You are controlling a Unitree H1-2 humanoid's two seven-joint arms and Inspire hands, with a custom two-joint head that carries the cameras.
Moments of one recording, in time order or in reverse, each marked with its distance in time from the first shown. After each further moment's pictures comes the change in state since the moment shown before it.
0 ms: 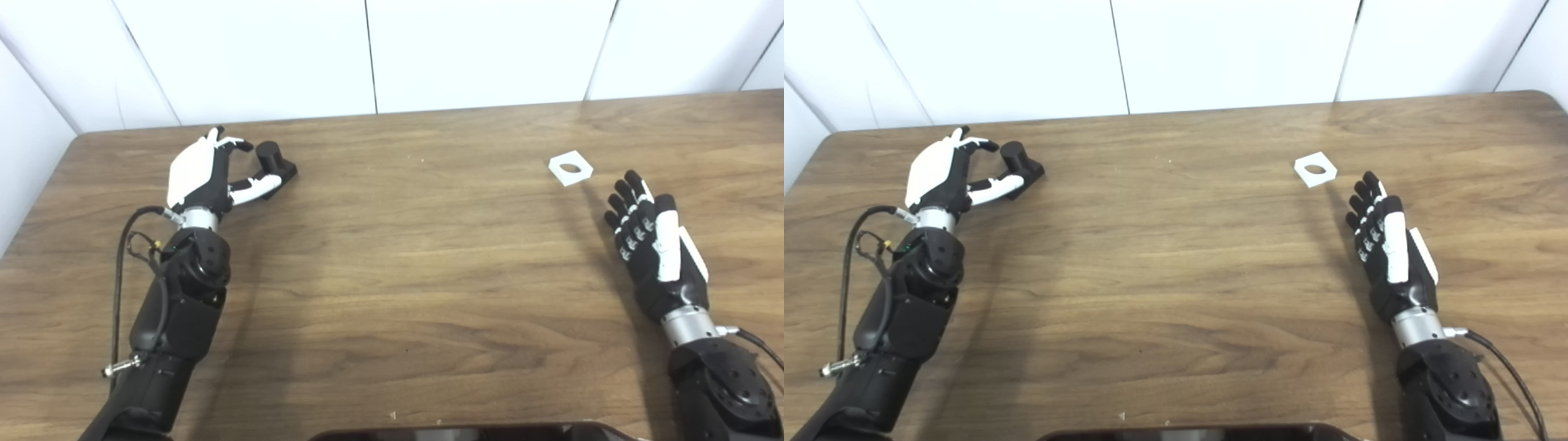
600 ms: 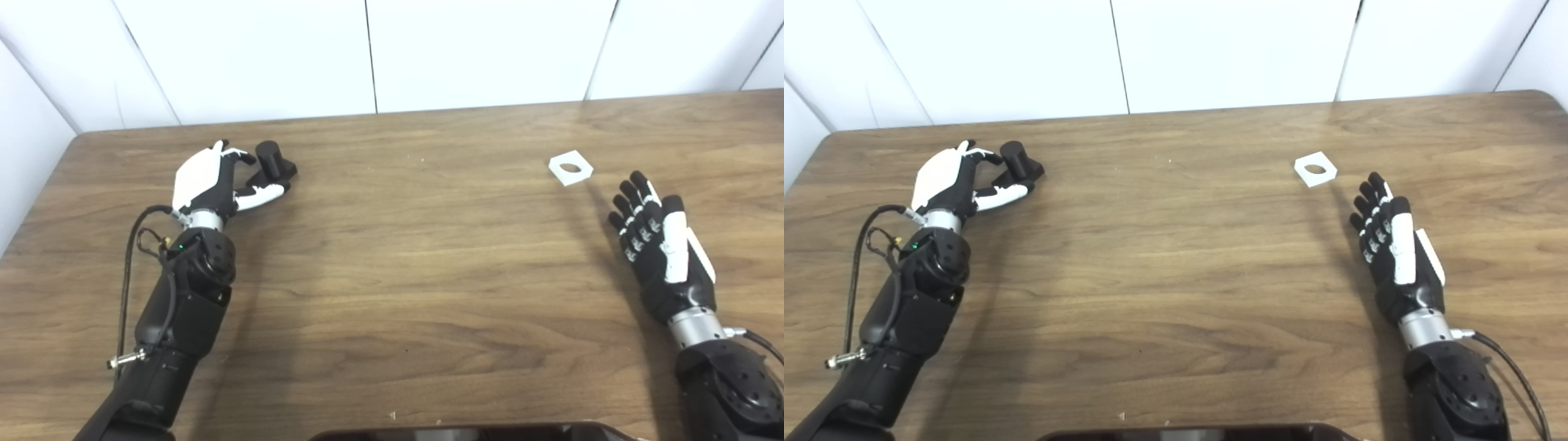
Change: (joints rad) left arm -0.015 0.006 -0.046 0.028 0.008 0.067 -0.021; right arm 0.006 -0.019 -0.011 0.000 0.016 0.000 0.011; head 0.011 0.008
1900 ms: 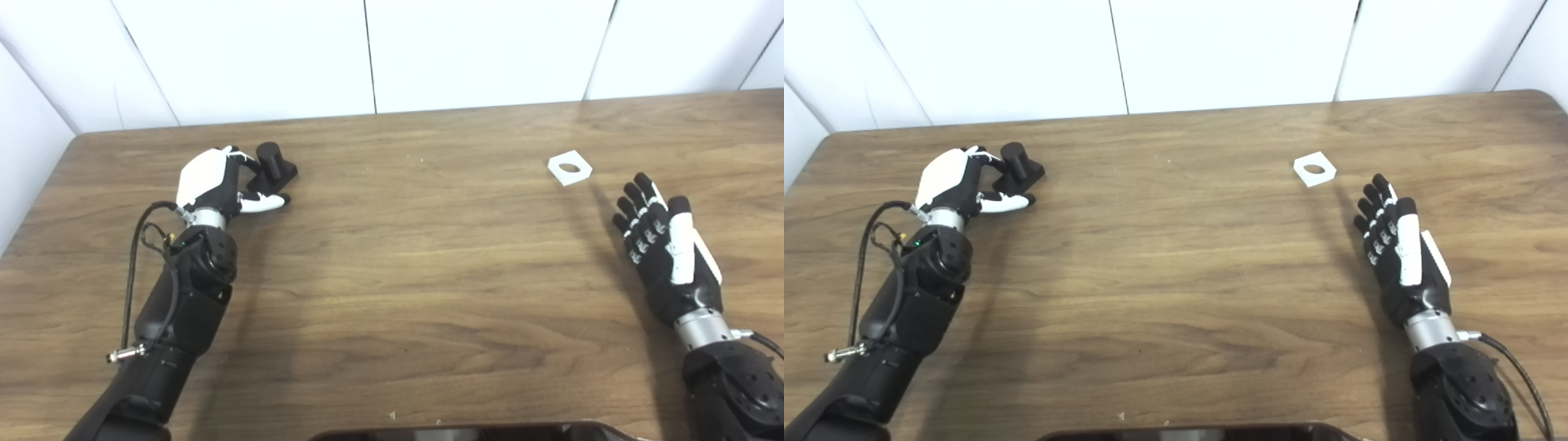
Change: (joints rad) left arm -0.015 0.017 -0.038 0.013 0.006 0.009 -0.015; right arm 0.008 -0.011 -0.006 -0.018 0.016 0.031 0.006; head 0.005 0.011
